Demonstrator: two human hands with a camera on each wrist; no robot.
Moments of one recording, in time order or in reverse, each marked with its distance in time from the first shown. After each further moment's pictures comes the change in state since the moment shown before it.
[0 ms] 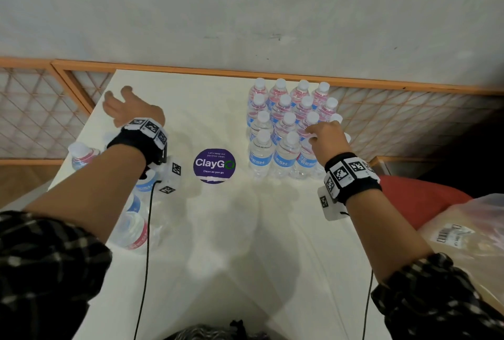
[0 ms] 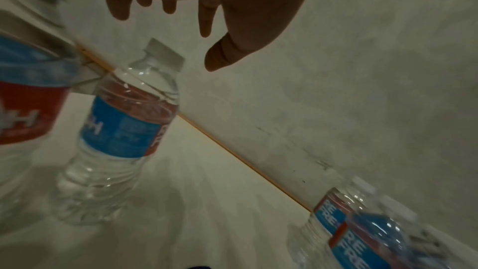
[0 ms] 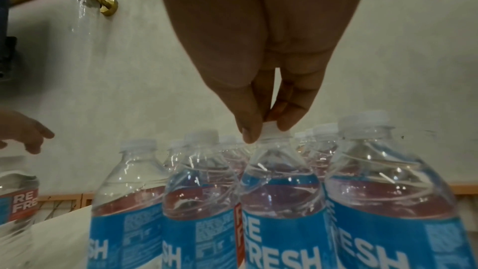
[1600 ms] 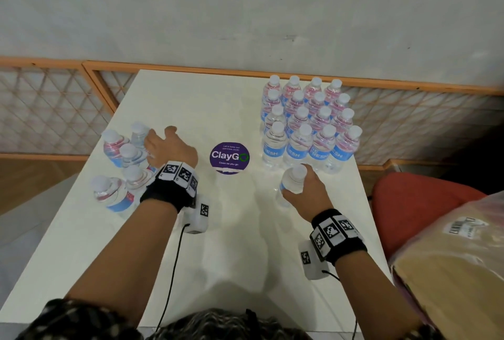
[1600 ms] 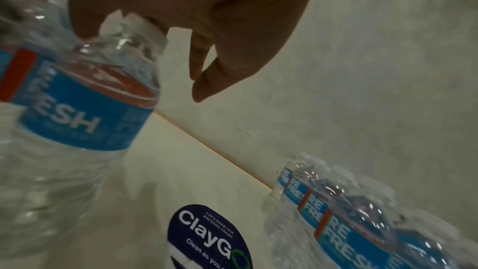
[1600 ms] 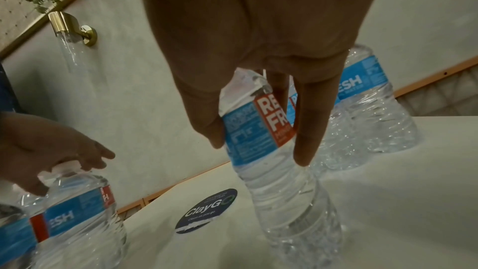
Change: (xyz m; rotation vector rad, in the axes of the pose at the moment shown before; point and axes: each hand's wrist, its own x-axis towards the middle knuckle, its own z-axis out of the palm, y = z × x) left_hand -0.099 -0.044 -0.020 0.081 -0.164 -0.040; right_hand -0.115 -0.035 0.088 0.658 -0.048 0.121
